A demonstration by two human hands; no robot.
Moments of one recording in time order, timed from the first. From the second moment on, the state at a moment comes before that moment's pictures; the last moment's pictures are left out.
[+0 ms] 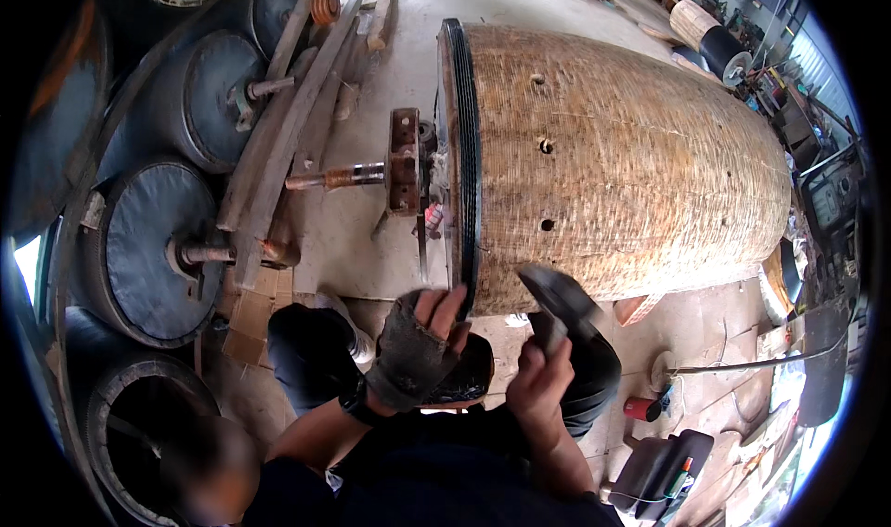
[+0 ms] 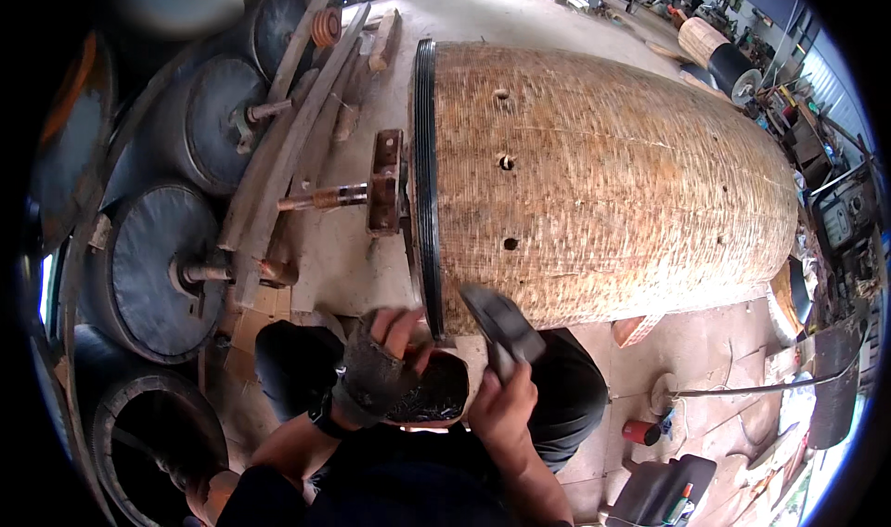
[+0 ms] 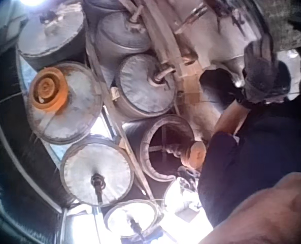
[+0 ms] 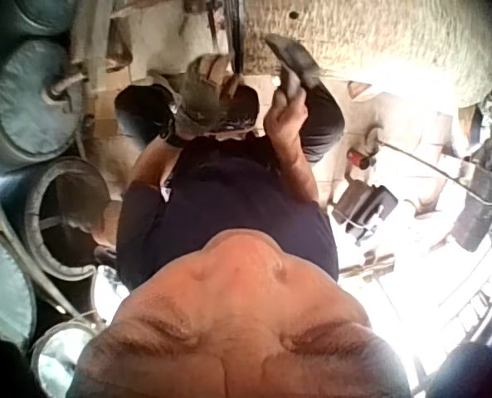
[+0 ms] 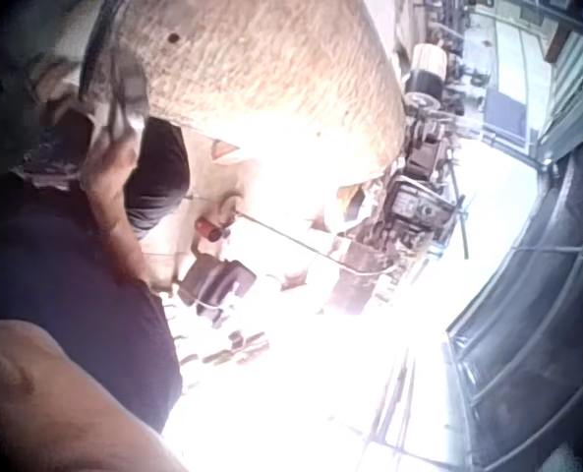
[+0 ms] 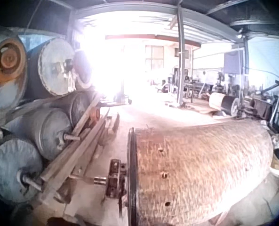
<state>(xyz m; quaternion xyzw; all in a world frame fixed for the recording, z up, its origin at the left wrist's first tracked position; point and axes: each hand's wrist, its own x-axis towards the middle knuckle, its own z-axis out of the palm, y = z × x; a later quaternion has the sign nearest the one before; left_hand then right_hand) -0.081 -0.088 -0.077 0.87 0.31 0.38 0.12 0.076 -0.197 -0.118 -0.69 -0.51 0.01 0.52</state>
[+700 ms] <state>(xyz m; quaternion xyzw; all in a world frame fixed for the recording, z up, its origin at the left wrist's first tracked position) -0.116 -0.133 -0.139 0.94 0.26 0.11 0.17 0.069 -0.174 -0.111 -0.79 -0.46 0.09 0.40</state>
